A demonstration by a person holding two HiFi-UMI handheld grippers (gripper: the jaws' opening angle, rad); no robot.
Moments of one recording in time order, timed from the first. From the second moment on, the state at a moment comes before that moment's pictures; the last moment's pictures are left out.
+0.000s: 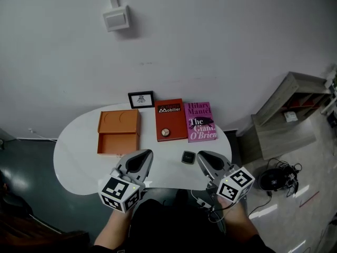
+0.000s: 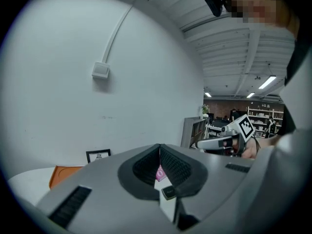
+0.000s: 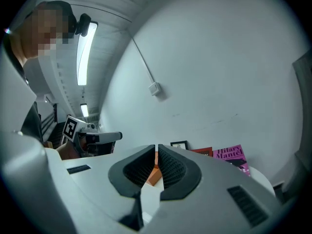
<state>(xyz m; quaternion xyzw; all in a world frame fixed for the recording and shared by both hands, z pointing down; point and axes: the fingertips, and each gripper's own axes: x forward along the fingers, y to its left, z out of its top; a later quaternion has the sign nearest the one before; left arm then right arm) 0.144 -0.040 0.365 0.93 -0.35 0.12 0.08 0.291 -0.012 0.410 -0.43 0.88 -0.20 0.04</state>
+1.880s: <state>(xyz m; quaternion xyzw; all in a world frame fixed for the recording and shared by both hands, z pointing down) 0.149 -0.059 0.513 0.89 -0.33 0.22 0.22 0.284 -0.052 0.688 -0.26 0.87 -0.15 -0.38</state>
